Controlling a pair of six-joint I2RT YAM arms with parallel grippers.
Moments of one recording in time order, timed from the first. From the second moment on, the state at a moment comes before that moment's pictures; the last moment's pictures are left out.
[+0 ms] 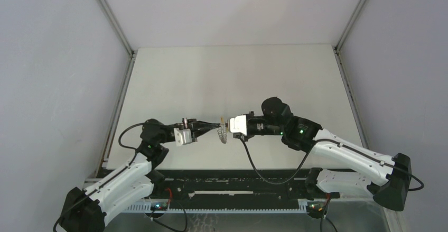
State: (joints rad) left arm -0.55 0.78 0.33 0.72 0.93 0.29; right arm 0.98 1.06 0.93 -0.23 -0.39 -0.69
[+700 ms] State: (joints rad) left arm -0.55 0.78 0.33 0.72 0.93 0.29; right arm 1.00 1.04 0.93 -0.23 -0.37 -0.69
